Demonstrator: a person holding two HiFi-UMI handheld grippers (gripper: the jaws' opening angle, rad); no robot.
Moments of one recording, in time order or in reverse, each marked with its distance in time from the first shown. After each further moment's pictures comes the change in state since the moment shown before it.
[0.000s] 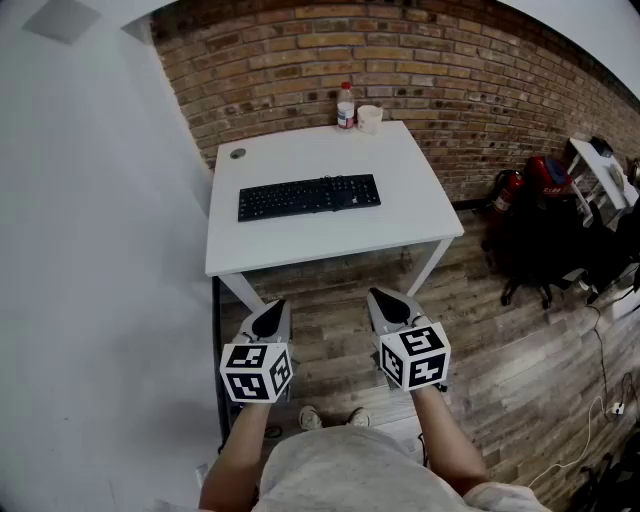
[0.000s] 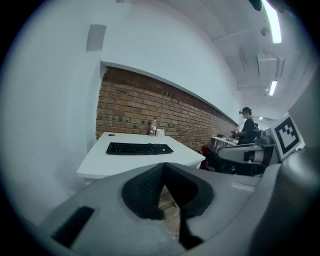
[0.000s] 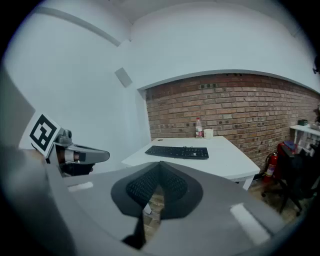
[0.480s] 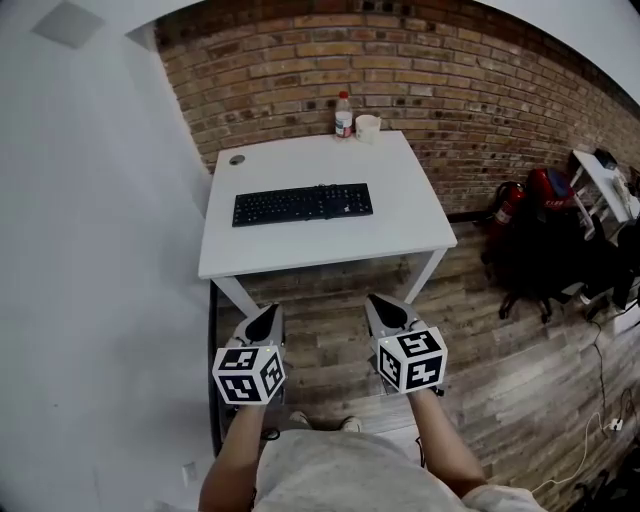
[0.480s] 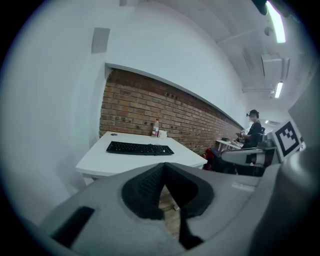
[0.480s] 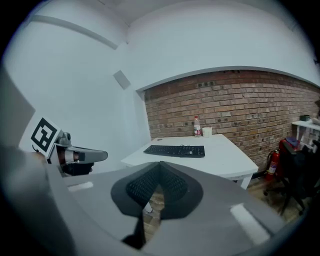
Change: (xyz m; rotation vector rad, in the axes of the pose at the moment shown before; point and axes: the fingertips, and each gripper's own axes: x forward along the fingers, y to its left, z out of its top) left arm 0.007 -0.026 -0.007 -0.042 -0.021 0.045; right arm -0.019 -0.036 -0.010 0.024 0.006 0.028
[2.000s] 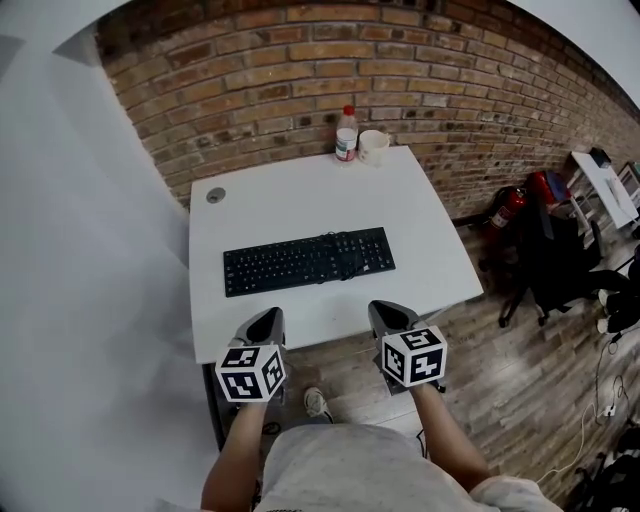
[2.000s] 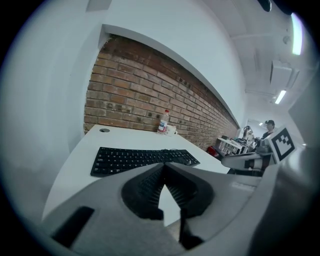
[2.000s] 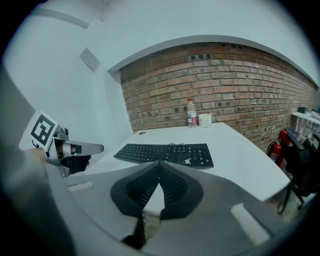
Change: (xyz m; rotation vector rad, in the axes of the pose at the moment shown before) left arm 0.220 0.143 0.073 -0.033 0.104 -0.095; right arm 0.235 -0.089 0.037 0.090 0.140 -0.101
